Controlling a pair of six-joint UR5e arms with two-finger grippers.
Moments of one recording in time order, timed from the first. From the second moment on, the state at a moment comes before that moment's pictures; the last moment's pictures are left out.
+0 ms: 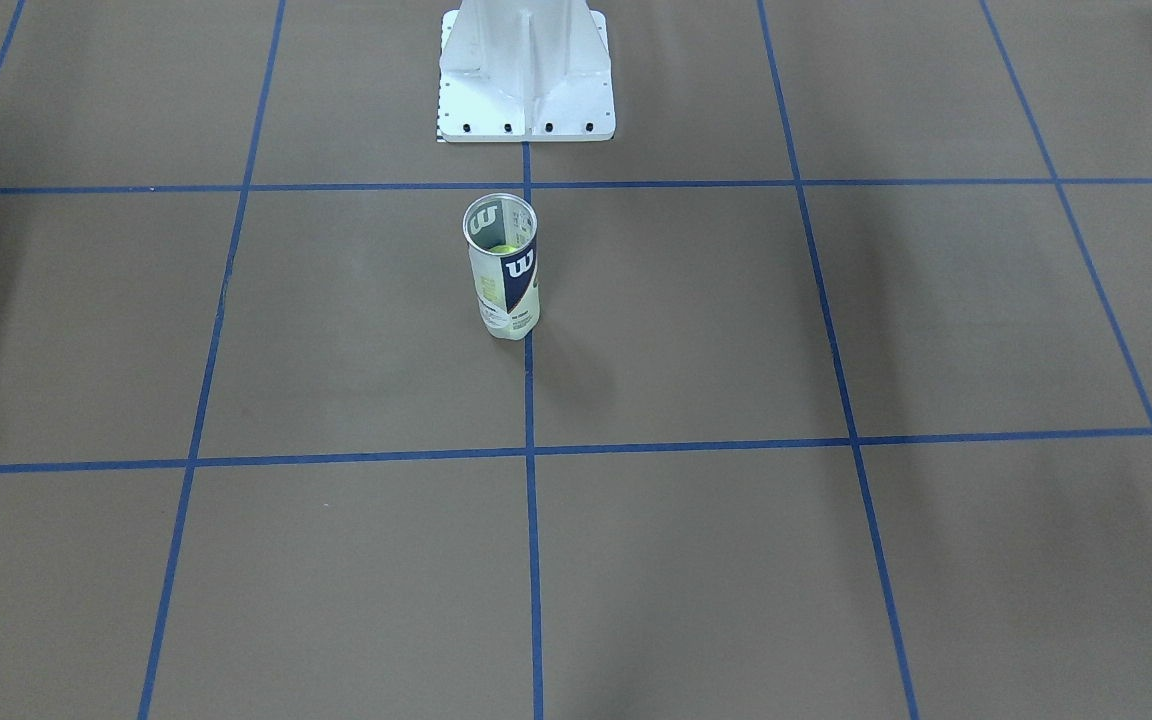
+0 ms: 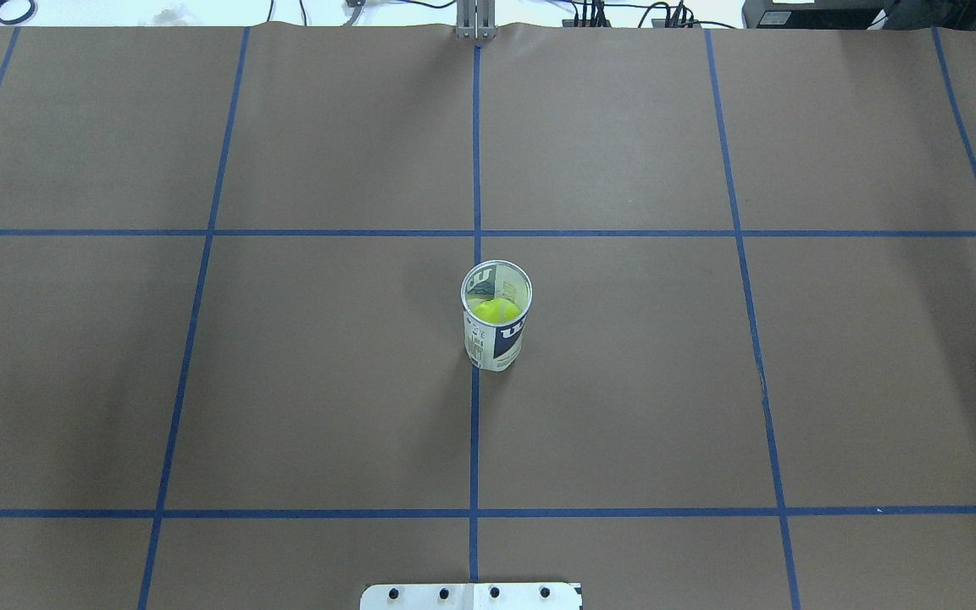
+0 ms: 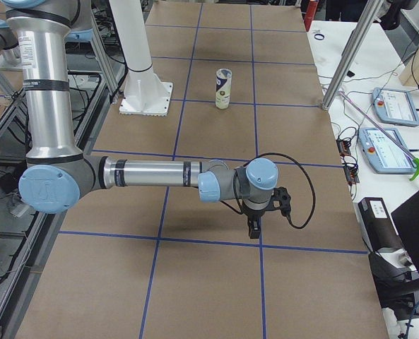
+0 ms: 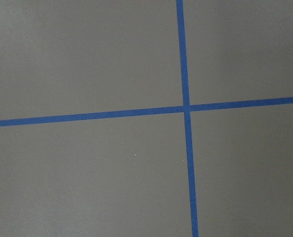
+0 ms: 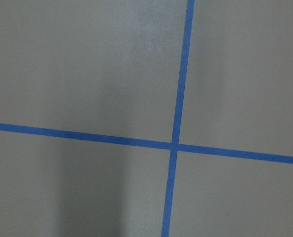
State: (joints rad) left arm -1.61 -1.68 -1.52 -1.44 -2.34 0.18; right arm 1.48 -1.54 1.54 -1.45 2.35 0.08
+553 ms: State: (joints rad) left arm -1.61 -1.68 -1.52 -1.46 -2.33 0.18; right arm 1.49 -1.58 1.54 -1.45 2.35 0.08
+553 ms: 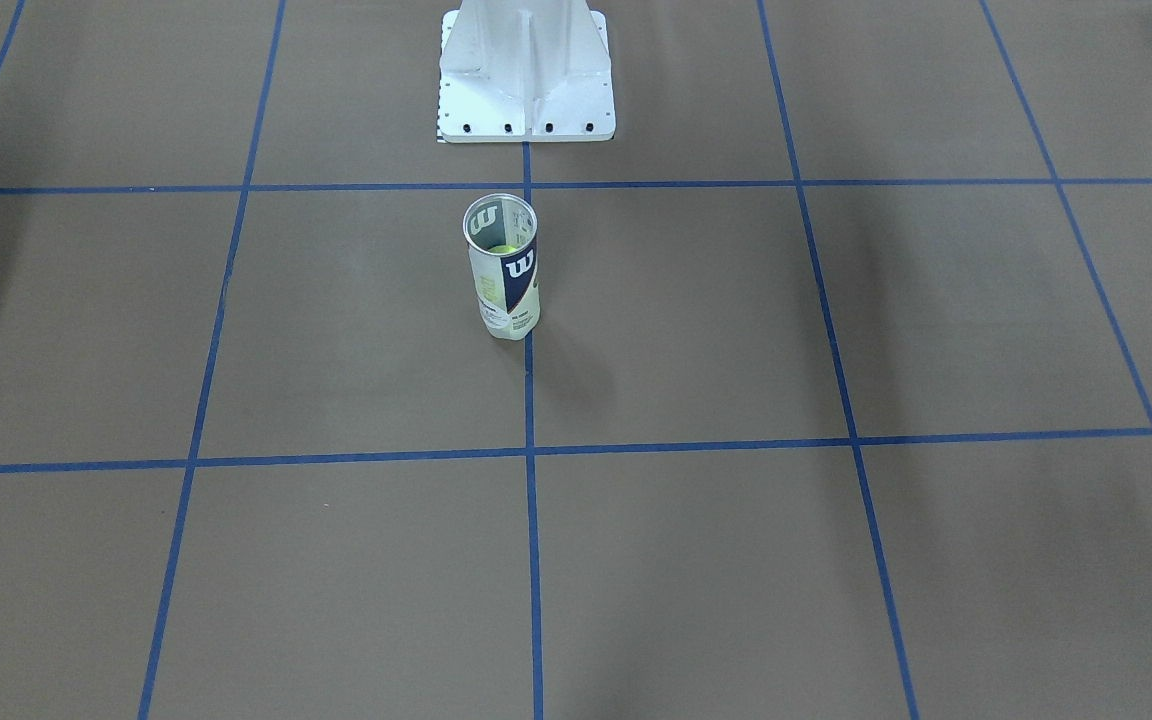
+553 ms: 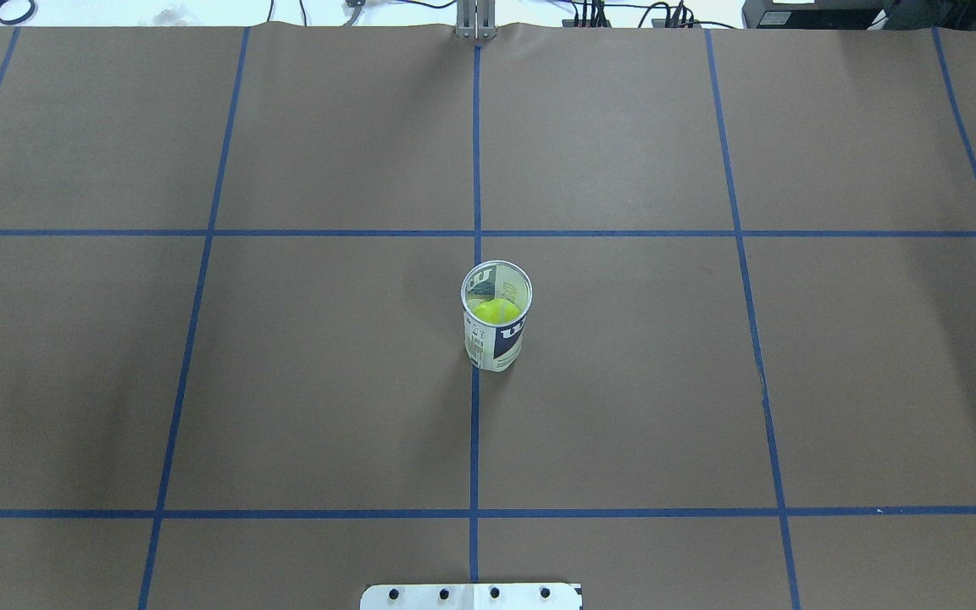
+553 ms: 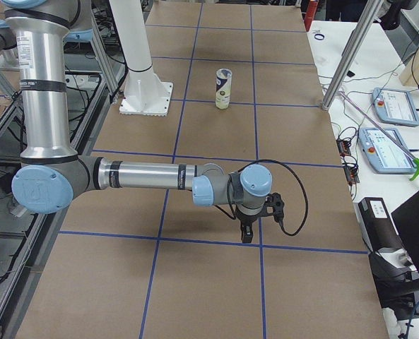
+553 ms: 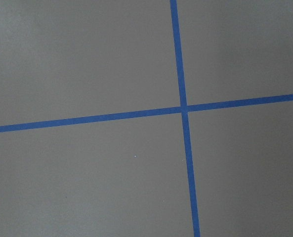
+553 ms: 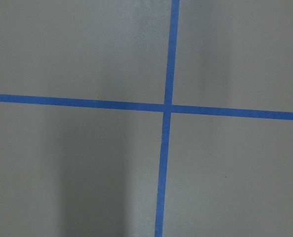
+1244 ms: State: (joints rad) left arm -1.61 -1.67 -1.52 -1.46 -2.34 0.18; right arm 1.50 -1.60 1.54 -1.45 2.35 0.08
